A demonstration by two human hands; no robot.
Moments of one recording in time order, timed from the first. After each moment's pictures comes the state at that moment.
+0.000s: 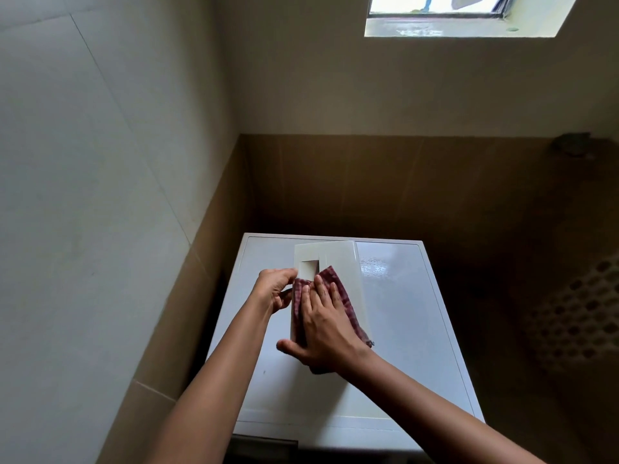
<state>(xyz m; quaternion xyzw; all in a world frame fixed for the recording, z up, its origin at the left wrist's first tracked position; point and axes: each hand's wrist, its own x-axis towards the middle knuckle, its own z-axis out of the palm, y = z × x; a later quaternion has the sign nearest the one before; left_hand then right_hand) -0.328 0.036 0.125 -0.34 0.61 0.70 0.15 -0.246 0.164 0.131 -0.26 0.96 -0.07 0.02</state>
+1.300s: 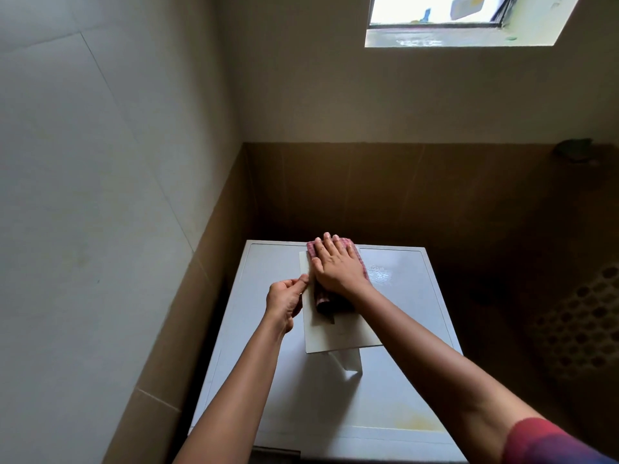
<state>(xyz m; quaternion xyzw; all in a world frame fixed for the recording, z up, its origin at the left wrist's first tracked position) -0.315 0.057 0.112 -0.29 0.60 0.74 0.07 -0.374 0.176 0.135 -0.13 0.98 -0.13 0.09</state>
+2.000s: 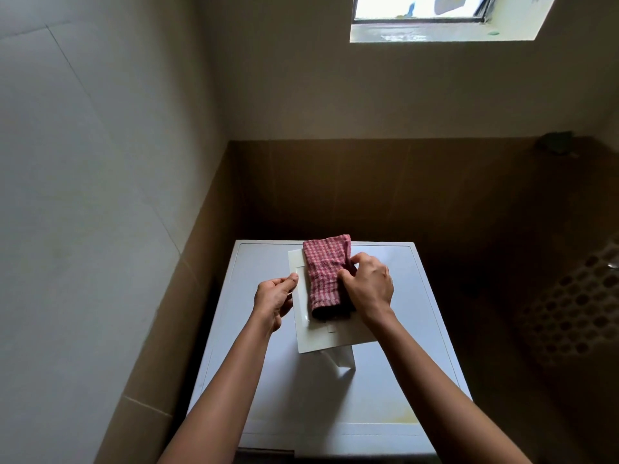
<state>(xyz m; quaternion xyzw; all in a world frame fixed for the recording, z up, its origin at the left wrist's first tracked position) -0.318 0.051 0.111 -0.30 0.62 0.72 0.09 -0.315 0.221 0.161 0.10 0.95 -0.28 -0.06</state>
